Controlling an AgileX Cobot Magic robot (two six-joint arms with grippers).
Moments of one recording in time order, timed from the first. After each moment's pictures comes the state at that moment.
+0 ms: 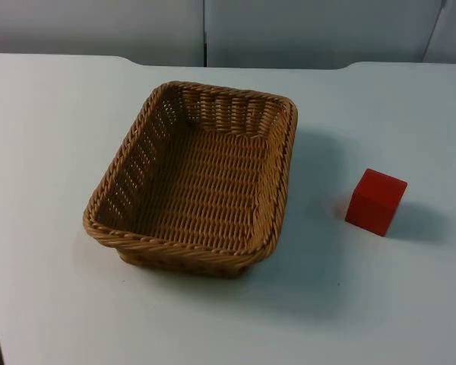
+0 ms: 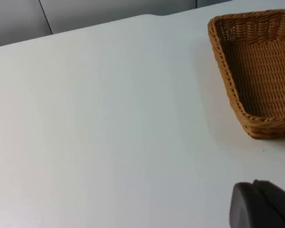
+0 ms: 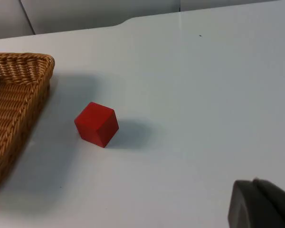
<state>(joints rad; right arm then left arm) -0.13 0.00 -0.54 0.10 1.12 -0.03 -0.16 0.00 -0.52 -0.01 1.09 0.10</state>
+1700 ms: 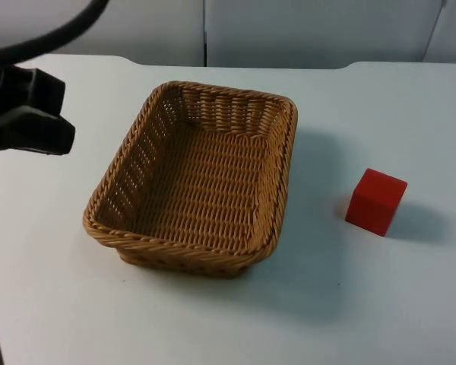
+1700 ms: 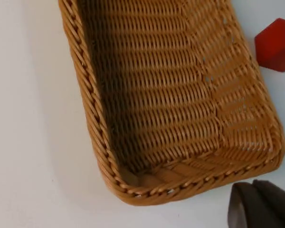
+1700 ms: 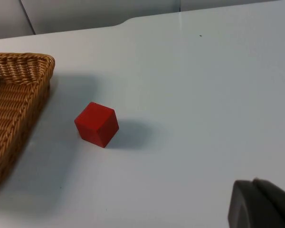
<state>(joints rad) -0.13 0.00 -0.54 0.10 1.12 -0.03 -0.22 1.33 -0.67 -0.98 0.53 0.88</state>
